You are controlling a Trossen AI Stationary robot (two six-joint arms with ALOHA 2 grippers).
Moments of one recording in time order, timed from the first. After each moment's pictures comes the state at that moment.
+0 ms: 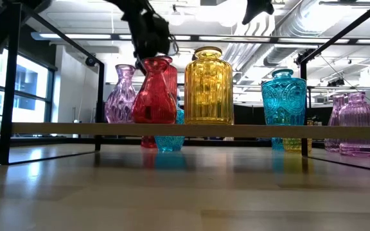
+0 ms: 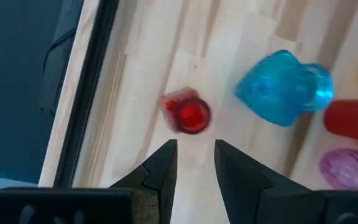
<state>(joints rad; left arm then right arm) 0.73 2.01 2.11 -1.44 0.20 0.43 -0.70 1.71 2.35 -1.50 -0.04 -0.15</state>
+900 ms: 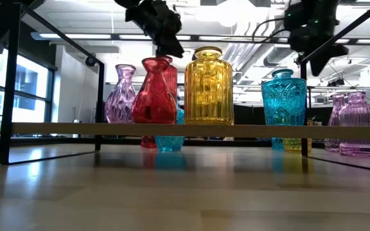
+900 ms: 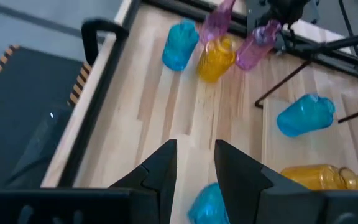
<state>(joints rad) 0.72 1.96 2.11 -1.05 0.55 0.29 -1.00 1.23 1.29 -1.45 -0.10 0.11</state>
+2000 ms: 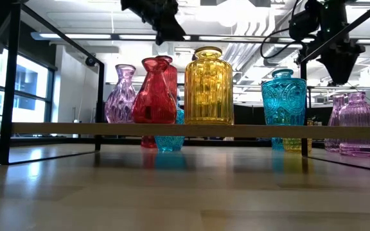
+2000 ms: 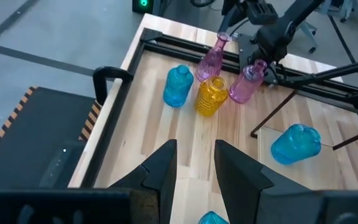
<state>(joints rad) 0.72 1.87 2.11 -0.97 0.55 0.24 -1.01 1.20 1.19 -1.51 0.15 0.08</state>
